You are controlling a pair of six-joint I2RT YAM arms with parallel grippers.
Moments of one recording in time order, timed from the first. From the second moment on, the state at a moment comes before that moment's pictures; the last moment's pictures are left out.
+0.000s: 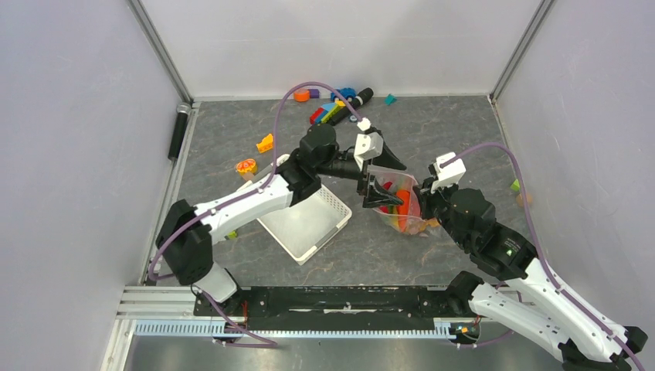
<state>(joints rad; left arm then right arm) -0.85 1.61 1.26 0.35 0.91 -0.01 0.79 0.62 0.81 -0.49 0.40 0.12</state>
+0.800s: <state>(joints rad) -0.51 1.39 1.00 0.02 0.83 0.45 0.79 0.62 0.83 -0.52 0.43 0.12</state>
